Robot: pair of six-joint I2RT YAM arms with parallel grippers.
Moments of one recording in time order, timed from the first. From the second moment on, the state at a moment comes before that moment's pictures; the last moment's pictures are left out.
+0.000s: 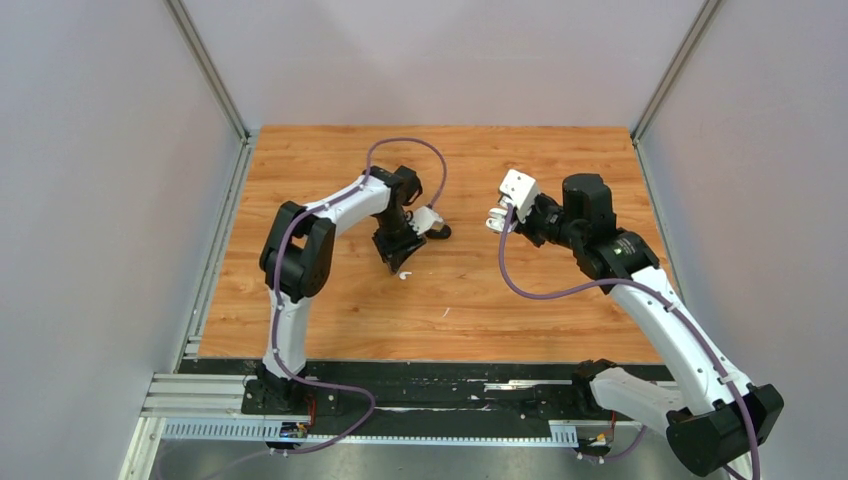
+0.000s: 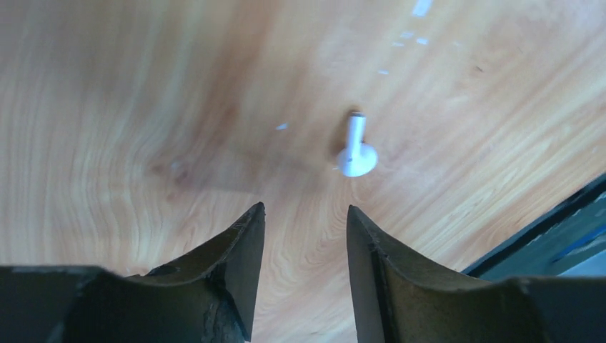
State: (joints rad) left arm -0.55 2.11 1.65 -1.13 0.23 0.59; right arm 0.42 1.04 1.08 -0.50 -0.32 -0.62
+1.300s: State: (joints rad) left arm -0.53 1.63 1.04 -0.58 0.56 1.12; right arm 0.42 1.08 1.15 -0.57 -0.30 -0.59
